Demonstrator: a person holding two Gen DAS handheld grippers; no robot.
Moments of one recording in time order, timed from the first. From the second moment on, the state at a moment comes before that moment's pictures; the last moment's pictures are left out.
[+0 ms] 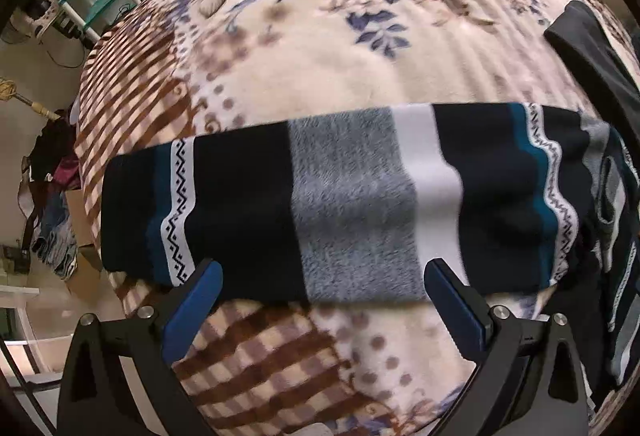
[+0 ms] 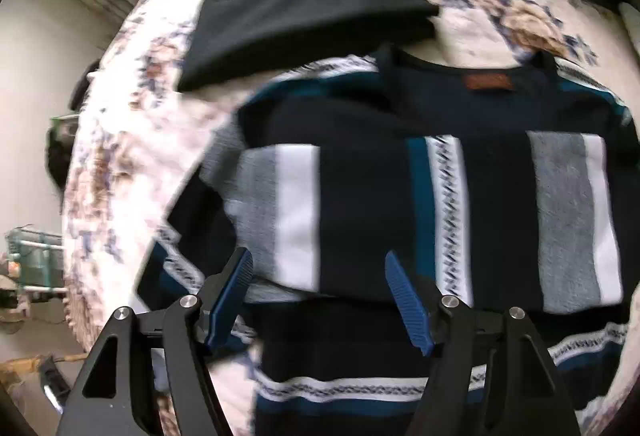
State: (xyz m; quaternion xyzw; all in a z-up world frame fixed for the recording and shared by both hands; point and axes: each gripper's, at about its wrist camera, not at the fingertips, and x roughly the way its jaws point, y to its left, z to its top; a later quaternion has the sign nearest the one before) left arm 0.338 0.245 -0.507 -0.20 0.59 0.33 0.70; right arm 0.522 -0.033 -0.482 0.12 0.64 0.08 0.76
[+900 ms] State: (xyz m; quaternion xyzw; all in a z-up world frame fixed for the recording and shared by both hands) left arm 0.416 0.132 -0.460 -0.15 0.57 0.19 0.78; right arm 0.489 -0.180 -0.453 0.25 0.61 -0.03 0.75
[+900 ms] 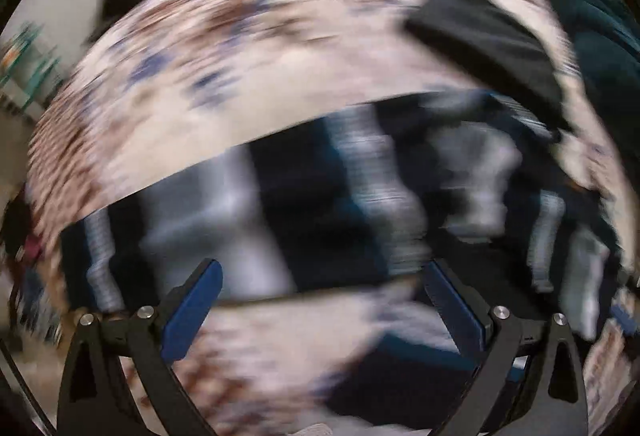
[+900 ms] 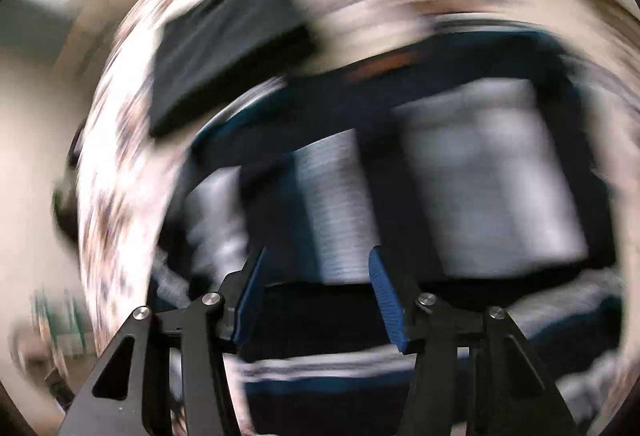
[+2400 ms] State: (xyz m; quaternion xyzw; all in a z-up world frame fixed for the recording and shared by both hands) left arm 0.633 -0.143 -0.549 0.05 0.63 -0.18 0.75; right arm 0.499 -0.432 -0.542 0.34 0.64 -0.12 0.68
